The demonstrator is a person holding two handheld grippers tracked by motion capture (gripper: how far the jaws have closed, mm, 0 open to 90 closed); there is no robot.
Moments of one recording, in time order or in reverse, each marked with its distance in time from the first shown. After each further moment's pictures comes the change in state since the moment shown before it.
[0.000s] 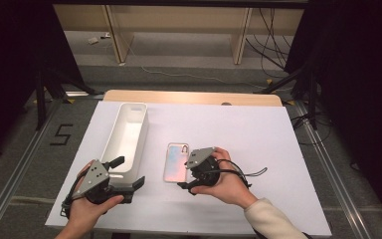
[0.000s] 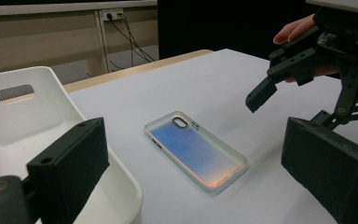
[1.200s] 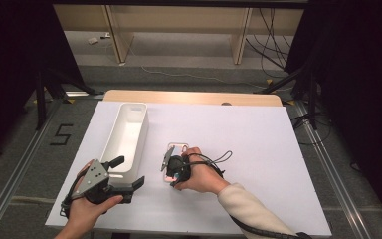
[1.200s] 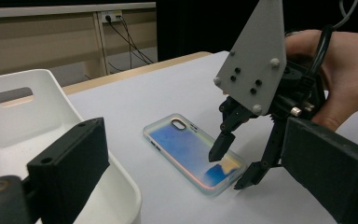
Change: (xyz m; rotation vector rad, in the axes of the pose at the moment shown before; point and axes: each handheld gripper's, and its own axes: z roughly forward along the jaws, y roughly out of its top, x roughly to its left) left arm 0.000 0.001 -0.001 -0.008 -0.008 -0.001; right arm -0.005 0.033 0.073 0.385 0.039 -0.124
